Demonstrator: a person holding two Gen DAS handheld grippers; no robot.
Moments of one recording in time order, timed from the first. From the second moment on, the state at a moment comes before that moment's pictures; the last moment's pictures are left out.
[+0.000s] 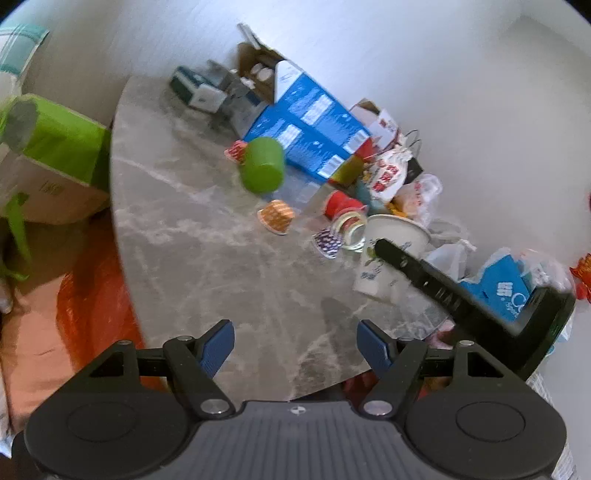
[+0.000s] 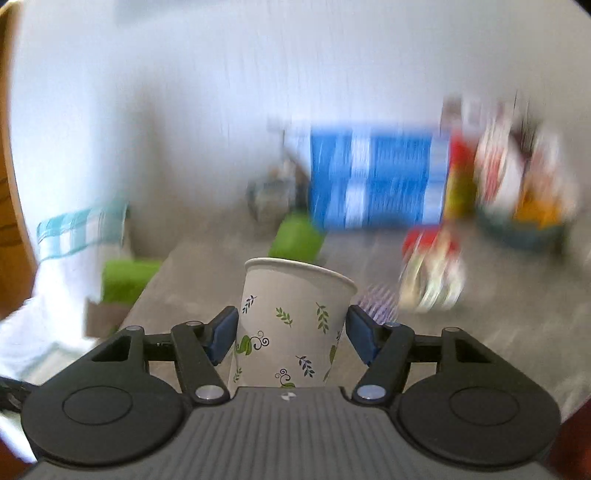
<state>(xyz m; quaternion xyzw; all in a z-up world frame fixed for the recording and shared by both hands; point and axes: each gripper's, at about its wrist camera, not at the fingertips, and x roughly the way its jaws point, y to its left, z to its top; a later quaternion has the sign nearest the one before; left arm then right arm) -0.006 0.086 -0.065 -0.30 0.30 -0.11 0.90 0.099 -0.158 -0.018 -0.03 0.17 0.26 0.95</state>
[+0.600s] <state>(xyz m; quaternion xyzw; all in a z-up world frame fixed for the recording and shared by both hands) -0.002 0.050 -0.081 -0.30 0.29 -0.12 0.90 0.074 -0.179 -0.111 -0.01 -0.03 0.21 0.98</state>
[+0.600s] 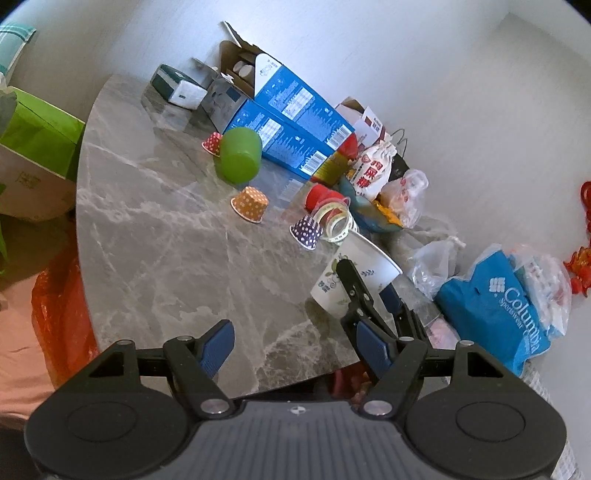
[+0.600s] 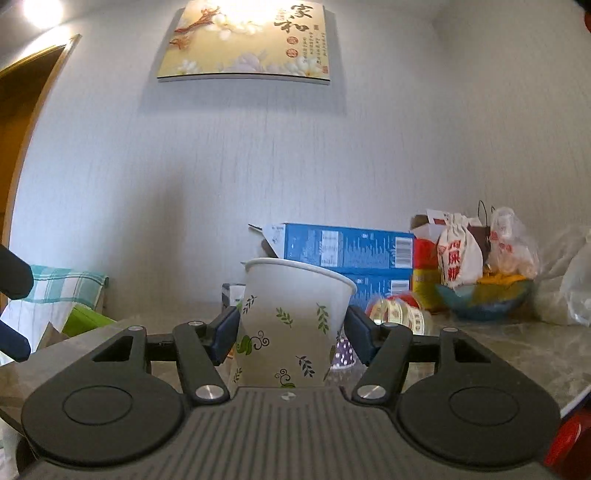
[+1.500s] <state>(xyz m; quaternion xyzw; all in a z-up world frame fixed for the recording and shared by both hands) -0.007 0.040 -0.093 -0.30 0.29 -0.10 0.90 0.051 -0.164 -0.136 -0.03 -0.09 0.23 0.97</state>
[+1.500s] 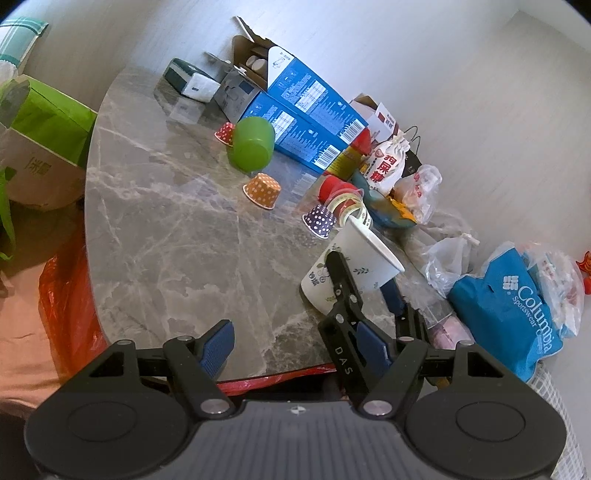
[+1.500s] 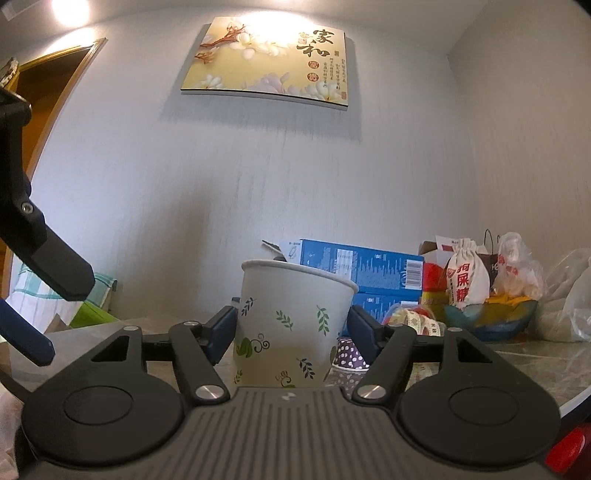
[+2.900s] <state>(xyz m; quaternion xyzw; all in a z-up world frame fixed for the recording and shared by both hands) -0.039 -0.038 0.009 -0.05 0.25 -0.05 0.96 -0.001 -0.244 0.020 0.01 0.24 0.22 0.94</state>
